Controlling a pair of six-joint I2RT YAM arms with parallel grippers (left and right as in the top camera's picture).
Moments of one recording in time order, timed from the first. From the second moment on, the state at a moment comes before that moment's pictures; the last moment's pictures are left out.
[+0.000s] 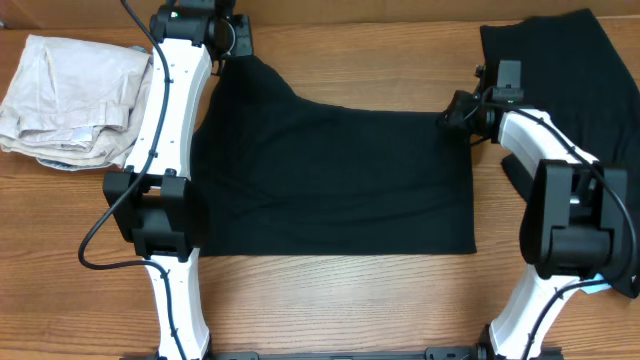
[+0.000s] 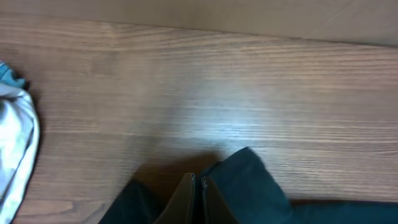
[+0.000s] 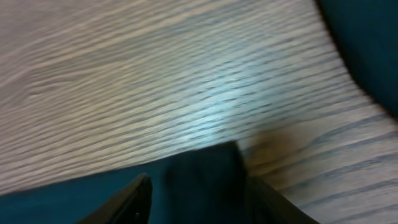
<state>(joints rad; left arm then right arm) -0.12 2.27 2.32 -0.99 -0.03 -0.21 -0.05 2.08 1.39 -0.33 -0.06 0.31</state>
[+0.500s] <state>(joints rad) -0.12 2.27 2.31 -1.06 -0.09 -0.21 -0.05 2.11 1.39 -0.28 0.03 0.31</state>
